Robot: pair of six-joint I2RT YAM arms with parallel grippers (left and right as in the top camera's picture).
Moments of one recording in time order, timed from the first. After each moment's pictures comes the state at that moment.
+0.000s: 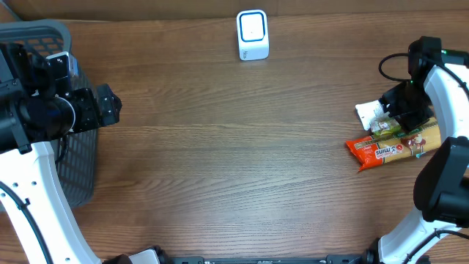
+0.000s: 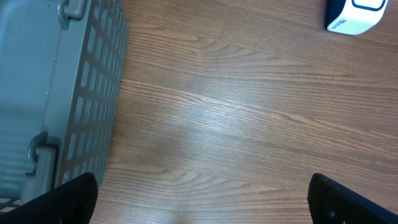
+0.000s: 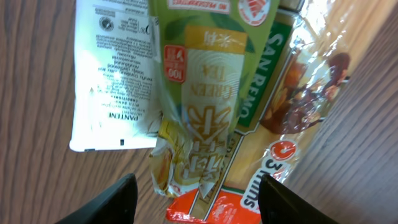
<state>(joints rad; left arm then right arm) 0.36 1.45 1.89 -1.50 0.19 0.06 -0.20 1.93 1.60 -1.24 0.06 0.85</state>
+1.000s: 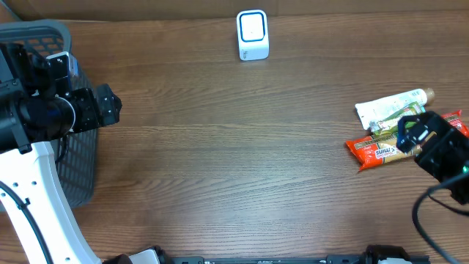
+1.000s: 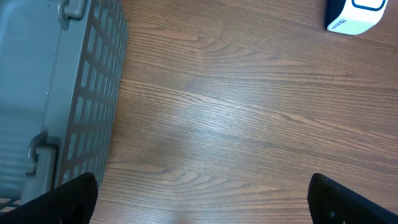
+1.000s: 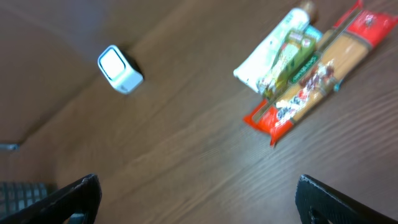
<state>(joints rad) 0.36 1.45 1.89 -1.50 0.19 0.06 -0.05 1.02 1.74 -1.52 -0.07 0.60</state>
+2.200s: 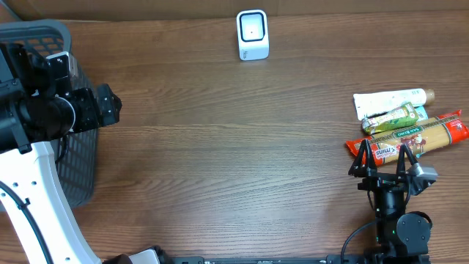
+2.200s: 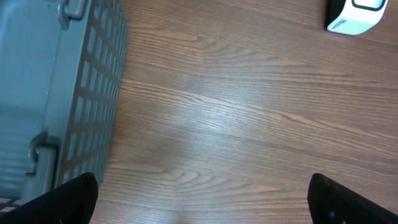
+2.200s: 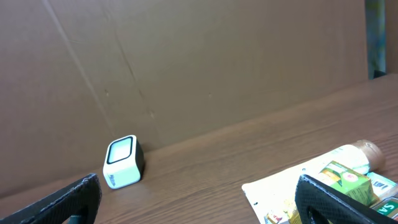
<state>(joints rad) 0.36 1.45 1.89 -1.50 0.19 0.06 0.11 0.02 0.04 0.06 0.16 0.33</state>
